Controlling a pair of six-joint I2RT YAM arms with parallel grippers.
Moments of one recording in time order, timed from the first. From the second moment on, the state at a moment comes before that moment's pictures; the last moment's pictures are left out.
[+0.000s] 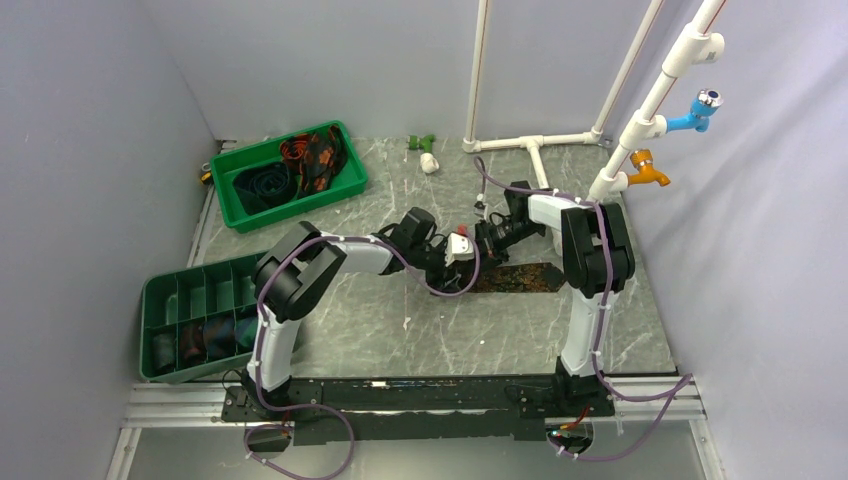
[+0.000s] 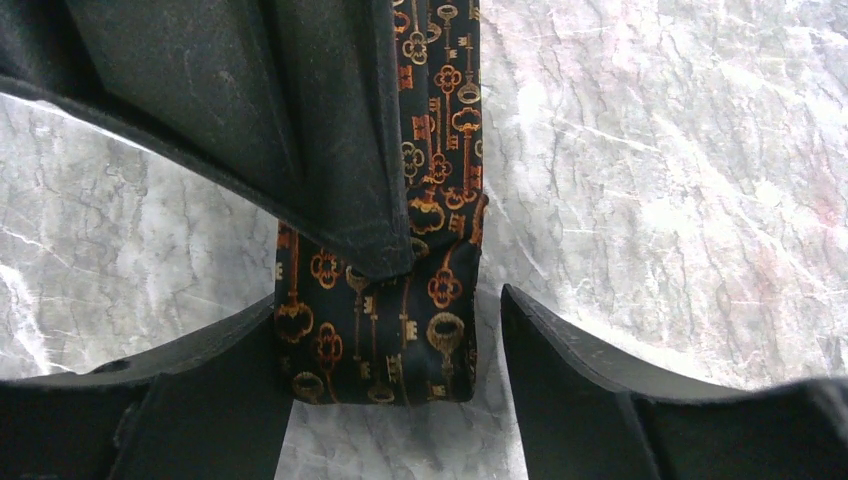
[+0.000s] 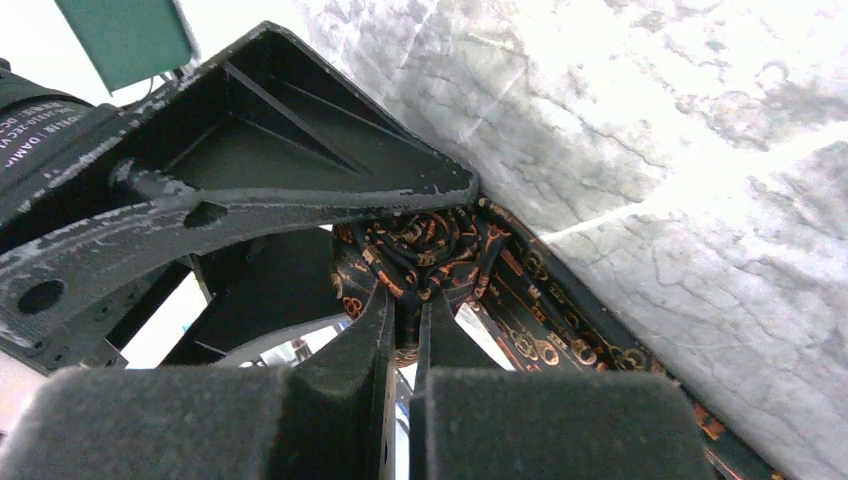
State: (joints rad) left arm -0.75 2.05 1.17 0.17 0.72 0.44; right arm 0.19 2.03 1.28 -0.78 -0.88 -0.02
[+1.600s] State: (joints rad) left arm -0.77 2.11 1.00 0.70 0.80 0.28; right arm 0.17 2.02 1.29 -0.89 -0.77 -0.18
